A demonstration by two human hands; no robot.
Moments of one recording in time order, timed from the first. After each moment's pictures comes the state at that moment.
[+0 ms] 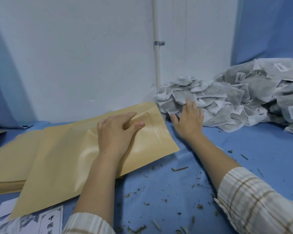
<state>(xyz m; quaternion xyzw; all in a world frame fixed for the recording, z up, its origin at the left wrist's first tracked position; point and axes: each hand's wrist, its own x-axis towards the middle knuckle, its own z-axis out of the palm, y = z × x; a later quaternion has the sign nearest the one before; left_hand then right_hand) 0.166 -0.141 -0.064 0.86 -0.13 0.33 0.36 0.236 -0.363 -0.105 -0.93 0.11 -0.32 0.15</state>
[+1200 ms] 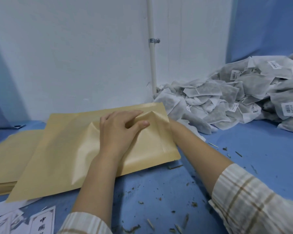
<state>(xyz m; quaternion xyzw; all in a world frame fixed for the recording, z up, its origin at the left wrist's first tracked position) 0.158 -0.153 -0.059 0.84 -0.21 0.34 0.36 0.192 -0.311 -0.047 -0.84 -0.09 0.01 0.53</state>
